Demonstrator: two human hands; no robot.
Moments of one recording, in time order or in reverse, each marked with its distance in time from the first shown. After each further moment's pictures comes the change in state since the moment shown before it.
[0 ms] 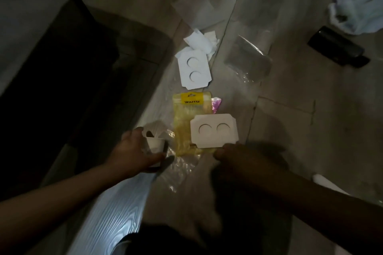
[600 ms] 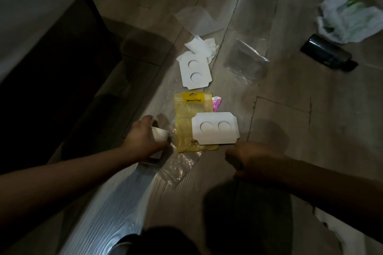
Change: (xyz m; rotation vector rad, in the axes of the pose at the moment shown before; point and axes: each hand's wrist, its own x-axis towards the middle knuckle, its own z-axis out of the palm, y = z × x) left_hand 0.026 0.005 0.021 -0.108 0.118 0.100; right_hand -0.004 0.017 0.017 -0.110 -0.045 0.068
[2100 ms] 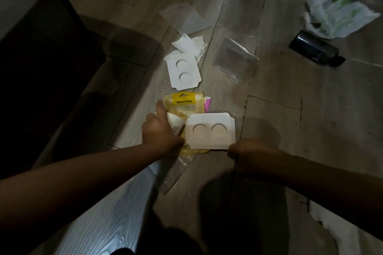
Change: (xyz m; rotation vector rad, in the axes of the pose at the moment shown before) left_hand 0.030 0.056 0.044 0.023 0.079 -0.005; right_hand 0.005 0.024 0.000 -0.058 0.004 0.081
